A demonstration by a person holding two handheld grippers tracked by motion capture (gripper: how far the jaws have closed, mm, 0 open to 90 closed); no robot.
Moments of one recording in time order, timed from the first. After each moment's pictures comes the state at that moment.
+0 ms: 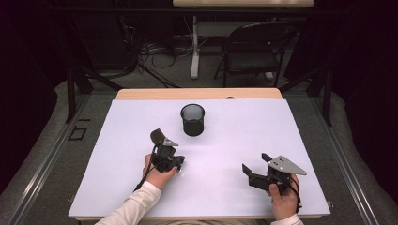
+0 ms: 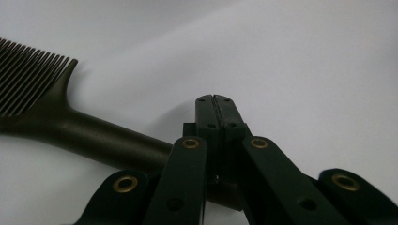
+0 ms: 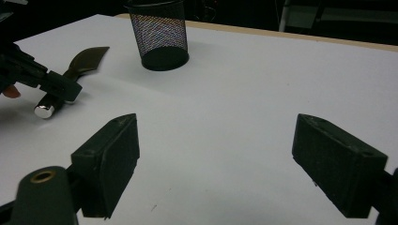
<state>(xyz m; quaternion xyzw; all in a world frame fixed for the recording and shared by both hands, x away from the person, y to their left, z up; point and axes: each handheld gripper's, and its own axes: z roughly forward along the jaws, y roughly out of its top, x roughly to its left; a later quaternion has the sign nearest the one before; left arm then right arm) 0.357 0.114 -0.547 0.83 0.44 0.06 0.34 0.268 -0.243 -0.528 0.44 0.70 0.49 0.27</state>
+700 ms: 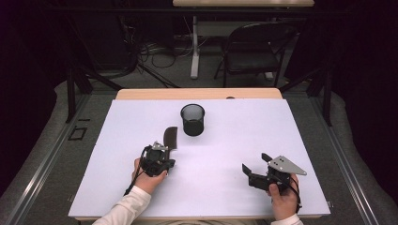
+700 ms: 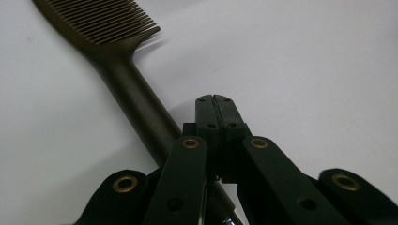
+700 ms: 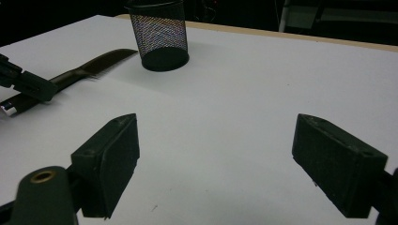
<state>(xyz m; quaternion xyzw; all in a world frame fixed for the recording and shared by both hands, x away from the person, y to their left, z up) 0.343 0.143 -0.547 0.82 0.45 0.07 0.33 0.267 -0.243 -0.527 0.44 0.70 0.49 0.27</state>
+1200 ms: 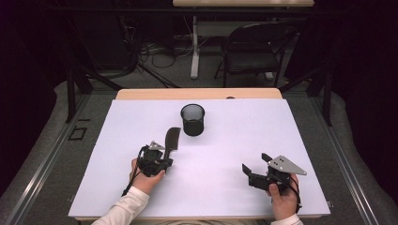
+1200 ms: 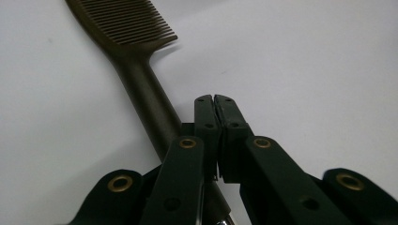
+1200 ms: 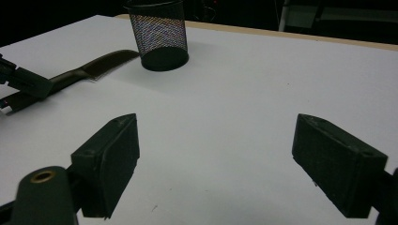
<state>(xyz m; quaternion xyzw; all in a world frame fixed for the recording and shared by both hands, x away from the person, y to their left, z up) 0.343 0.149 -0.542 0.82 0.46 0.07 0.34 0.268 -0.243 -0.528 0.45 0.70 0.49 0.27</state>
